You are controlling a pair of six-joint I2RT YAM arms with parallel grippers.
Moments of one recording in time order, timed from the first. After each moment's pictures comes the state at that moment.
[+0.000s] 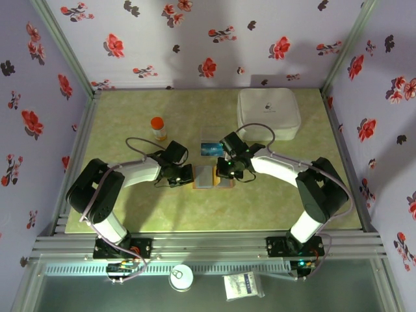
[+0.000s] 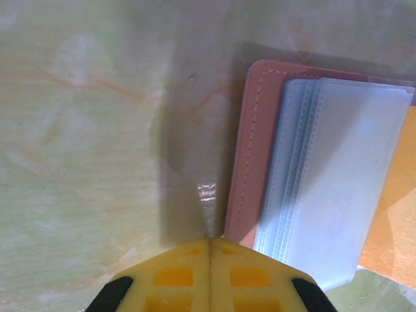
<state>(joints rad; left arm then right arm) -0.64 1.66 0.83 -0.31 0.26 -0.79 0.70 1.64 1.02 -0.52 -0.25 0.76</state>
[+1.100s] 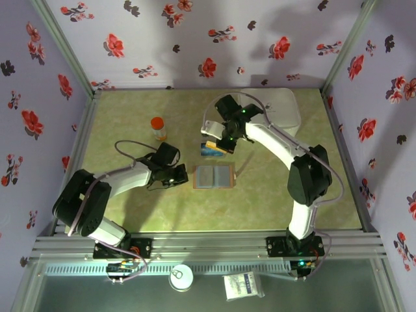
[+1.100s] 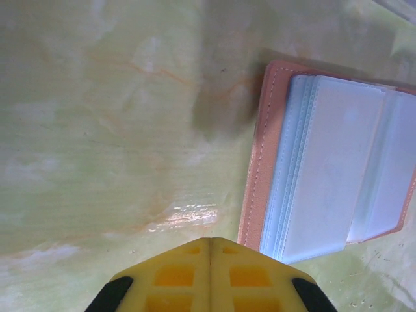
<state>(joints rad) -0.60 1.51 0.74 -0.31 0.25 -0.79 0.60 1.87 1.68 -1.02 -0.16 -0.71</state>
